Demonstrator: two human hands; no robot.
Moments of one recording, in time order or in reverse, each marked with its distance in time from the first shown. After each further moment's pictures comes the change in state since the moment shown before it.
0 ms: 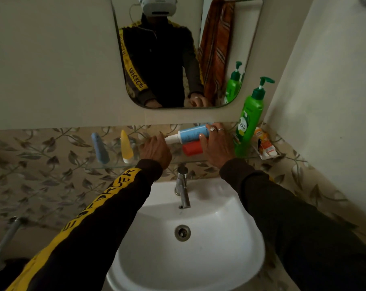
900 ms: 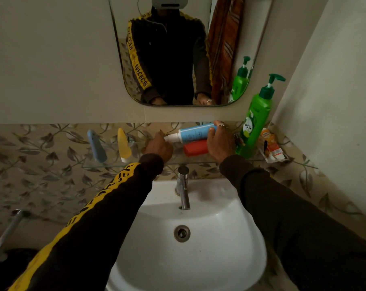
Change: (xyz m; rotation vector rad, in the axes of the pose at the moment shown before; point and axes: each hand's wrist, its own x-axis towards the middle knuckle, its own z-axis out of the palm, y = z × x) left_hand 0.025 0.005 0.012 -0.329 -0.098 -0.232; right_hand 0.032 0.010 0.017 0.302 -0.002 0.207
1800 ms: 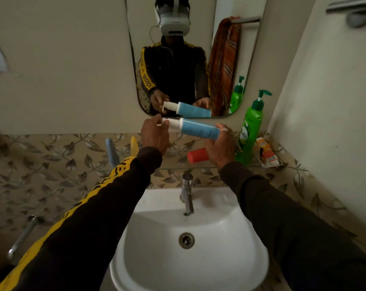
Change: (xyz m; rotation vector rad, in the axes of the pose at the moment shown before) left_hand -0.035 0.040 -0.071 -0.342 0.455 0.156; right_hand -0.039 -0.030 -0.031 0.229 0.095 -0.041
